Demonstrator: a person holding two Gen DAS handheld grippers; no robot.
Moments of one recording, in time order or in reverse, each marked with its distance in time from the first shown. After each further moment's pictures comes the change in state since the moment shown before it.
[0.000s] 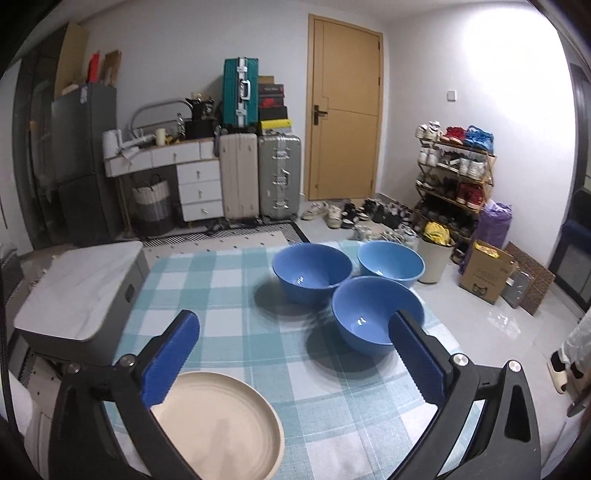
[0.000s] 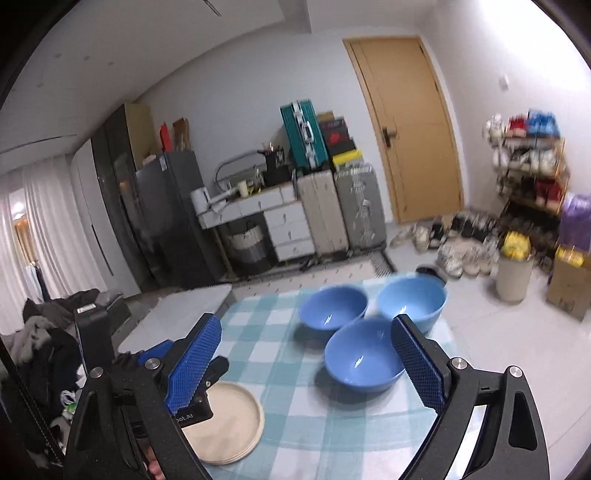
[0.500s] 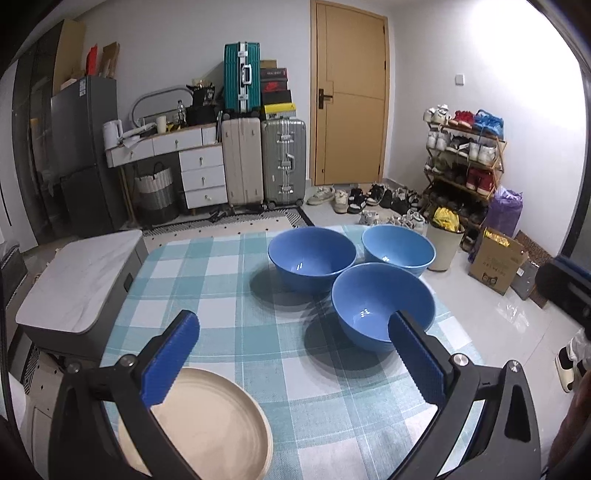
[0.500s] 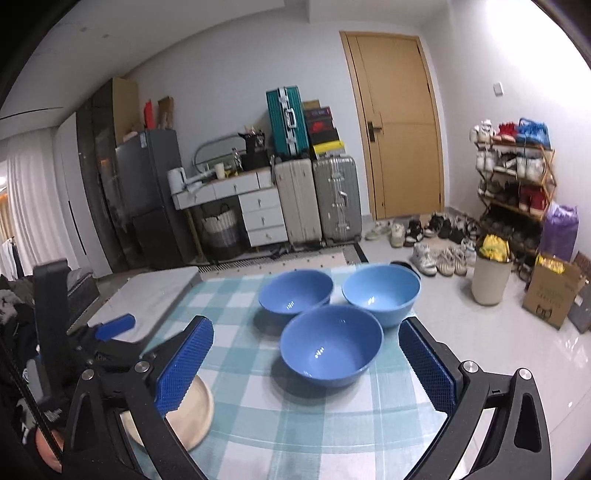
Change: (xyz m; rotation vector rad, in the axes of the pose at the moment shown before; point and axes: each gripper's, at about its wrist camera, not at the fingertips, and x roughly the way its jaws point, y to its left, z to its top) left arm 0.053 -0.019 -0.010 0.001 0.081 0.027; right arm 0.071 -0.037 -0.045 -0.015 0.105 -0.076
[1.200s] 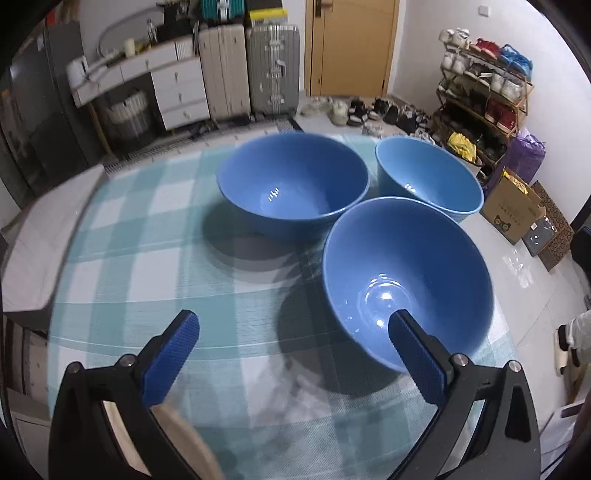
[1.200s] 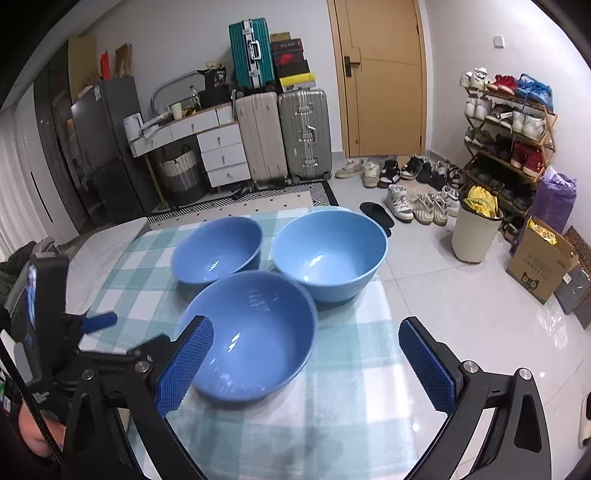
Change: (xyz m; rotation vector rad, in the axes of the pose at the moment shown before) left arm 0.167 -0.036 0.007 -0.007 0.392 -0.031; right arm 0.176 -0.100 0.018 0.009 0.293 -0.094
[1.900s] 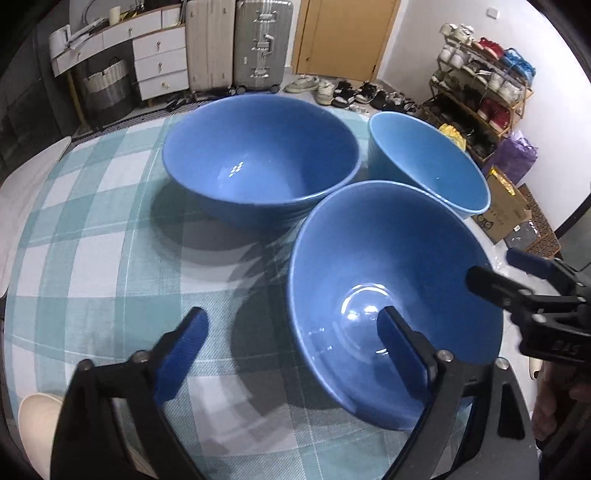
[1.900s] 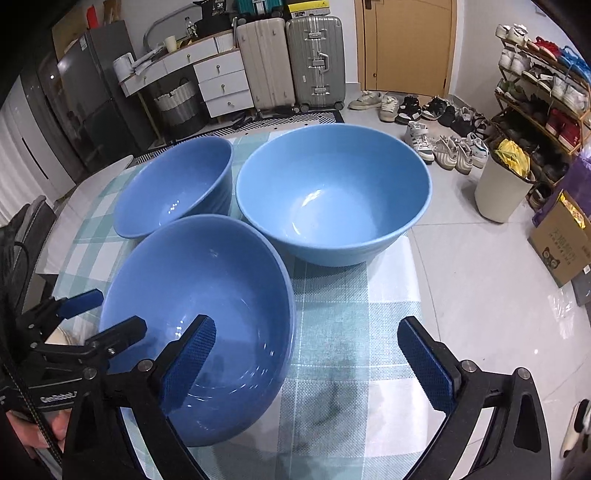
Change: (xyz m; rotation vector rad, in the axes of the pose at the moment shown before) left arm 0.041 -0.011 0.008 -0.031 0.061 -0.108; right arm 0.137 -0.012 -0.014 -0.049 0.264 0.025
